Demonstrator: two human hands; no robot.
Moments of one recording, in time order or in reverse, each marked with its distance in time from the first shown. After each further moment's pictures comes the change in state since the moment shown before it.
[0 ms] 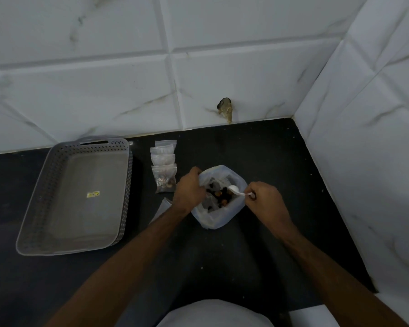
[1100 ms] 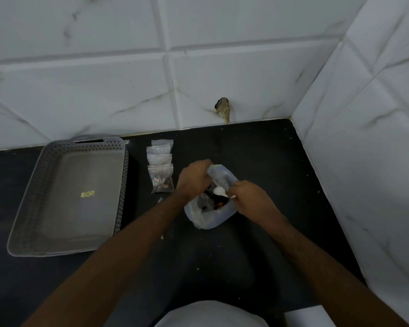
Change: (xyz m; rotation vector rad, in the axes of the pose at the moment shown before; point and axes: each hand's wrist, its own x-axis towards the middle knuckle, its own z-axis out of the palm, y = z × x) left_hand 0.036 0.016 0.004 0.125 -0.034 0.287; right_hand 0.021 -0.013 0.004 -0.310 -0.185 -0.260
